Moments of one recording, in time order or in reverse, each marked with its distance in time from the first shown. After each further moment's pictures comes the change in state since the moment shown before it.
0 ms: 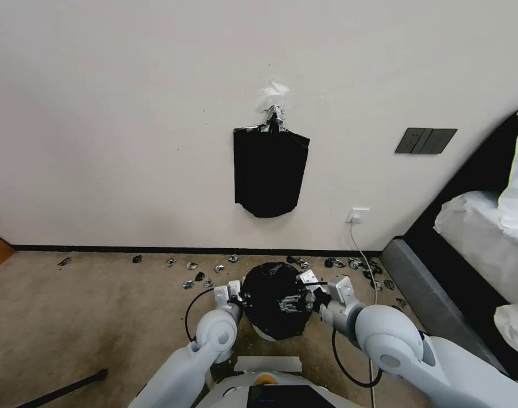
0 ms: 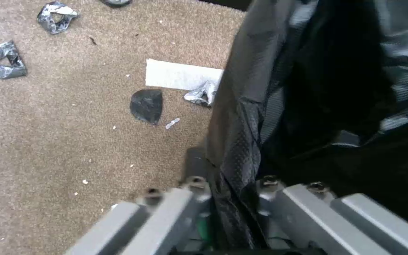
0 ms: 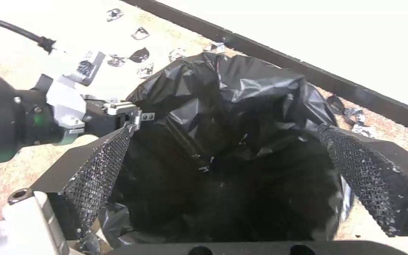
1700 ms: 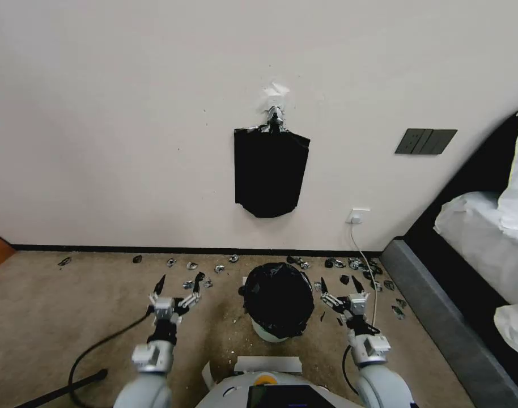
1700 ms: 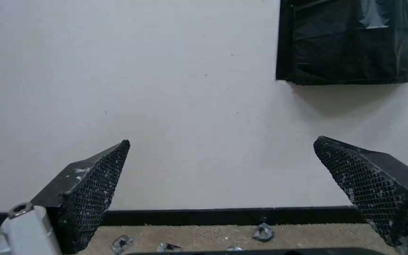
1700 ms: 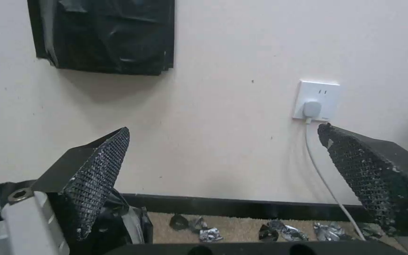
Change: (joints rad) left arm 0.748 -0.172 -0.614 -0.177 0.965 -0.875 0.664; right arm -0.716 0.734 0.504 -0.297 -1.018 1.010 -0.385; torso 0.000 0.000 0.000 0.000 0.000
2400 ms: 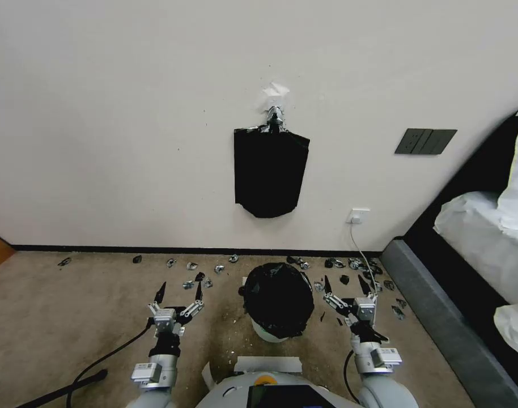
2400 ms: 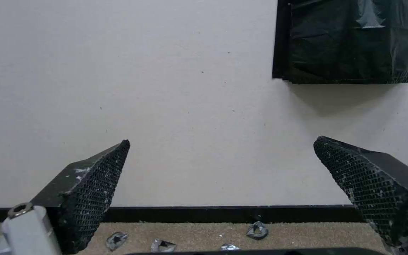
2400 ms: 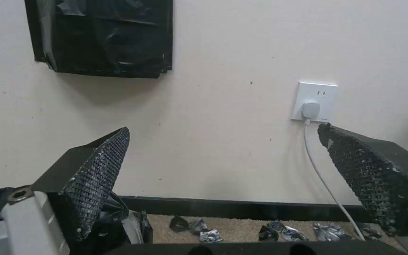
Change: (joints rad) left arm -0.007 0.004 0.008 0.003 -0.010 0.008 -0.004; right arm 0.005 -0.005 -0.004 0.003 0.007 -0.010 0.007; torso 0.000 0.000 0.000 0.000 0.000
